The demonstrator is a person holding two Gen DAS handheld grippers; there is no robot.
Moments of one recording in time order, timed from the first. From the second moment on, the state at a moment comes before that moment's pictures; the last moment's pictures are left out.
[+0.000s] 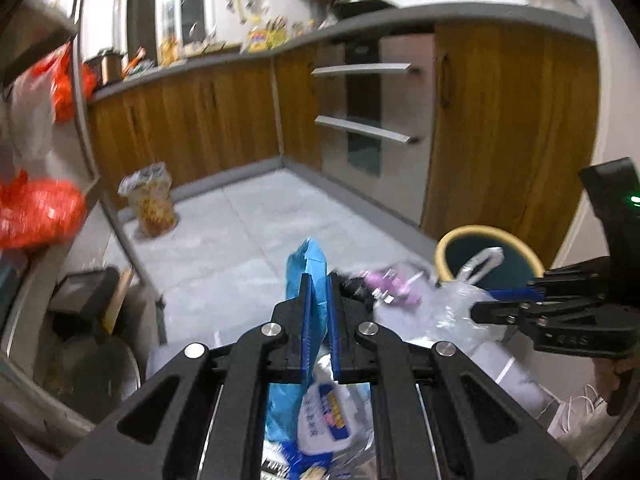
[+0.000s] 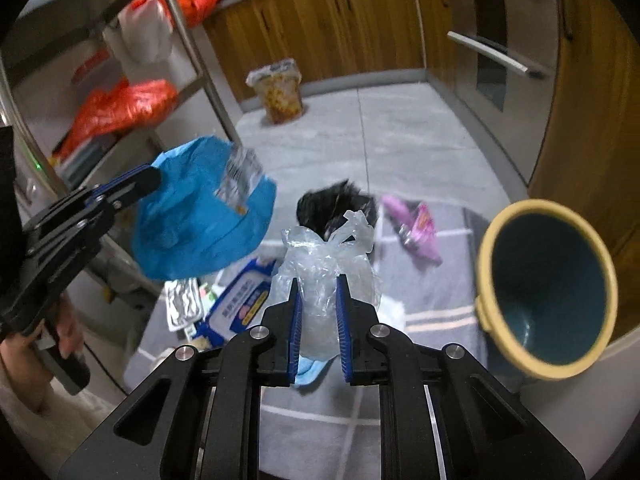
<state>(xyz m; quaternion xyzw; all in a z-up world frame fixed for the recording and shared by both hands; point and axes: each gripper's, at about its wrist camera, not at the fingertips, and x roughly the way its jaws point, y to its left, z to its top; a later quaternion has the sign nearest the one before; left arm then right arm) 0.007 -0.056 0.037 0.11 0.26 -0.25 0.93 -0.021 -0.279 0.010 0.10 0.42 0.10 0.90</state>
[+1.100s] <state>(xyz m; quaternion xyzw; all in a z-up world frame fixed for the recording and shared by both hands) 0.074 -0.344 0.003 0.10 0.32 -0.47 0.82 -0.014 -0.478 -0.045 0.11 0.47 -0.15 0.86</state>
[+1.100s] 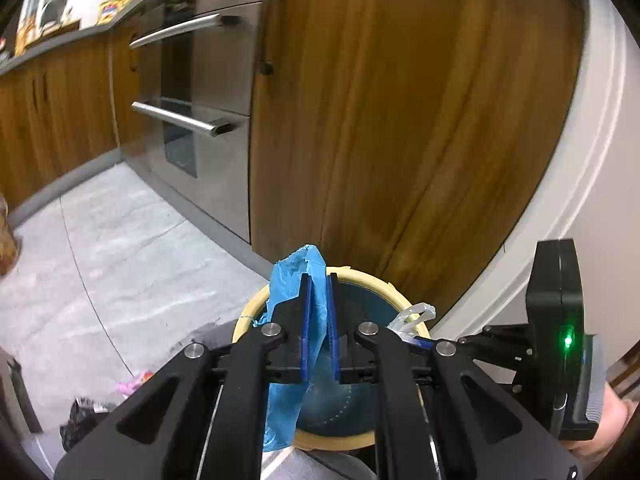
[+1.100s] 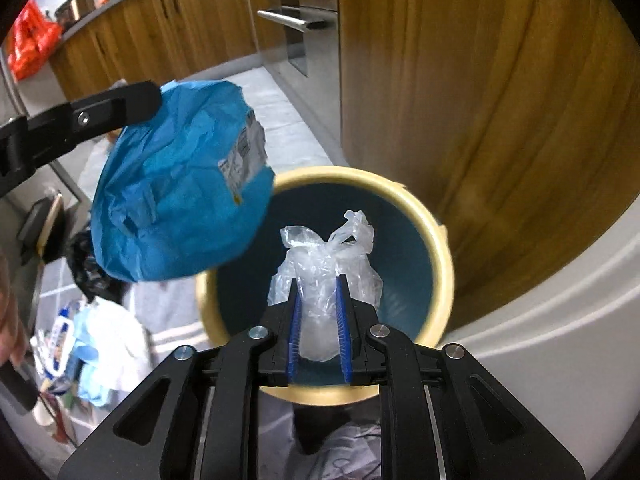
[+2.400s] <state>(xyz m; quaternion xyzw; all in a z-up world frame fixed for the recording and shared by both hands) 0.061 -0.022 0.001 0.05 0.36 -0.20 0.91 0.039 -0.302 -0.020 0.09 0.40 0.01 0.91</state>
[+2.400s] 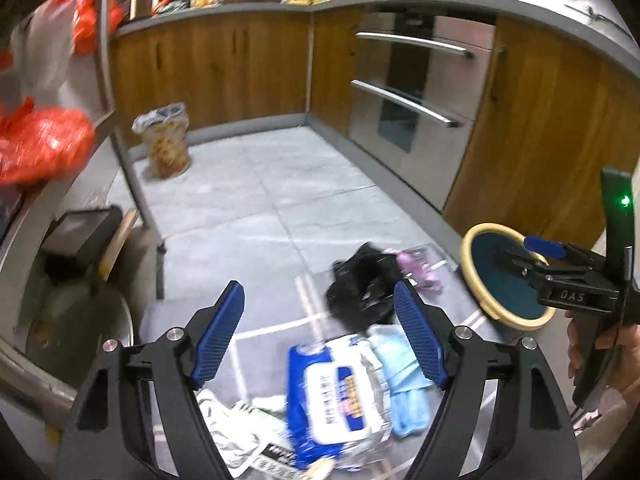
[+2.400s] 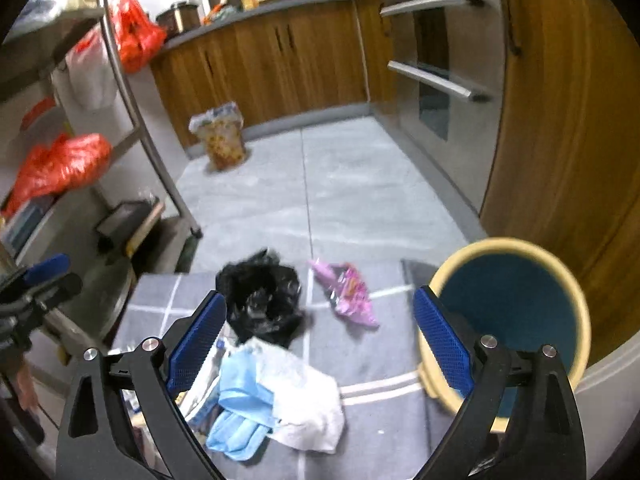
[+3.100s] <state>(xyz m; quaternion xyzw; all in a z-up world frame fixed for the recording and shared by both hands) 0.150 -0.114 -0.088 0.07 0.41 -0.22 0.88 0.019 -0.292 -0.090 0.04 0.50 0.11 0.86</state>
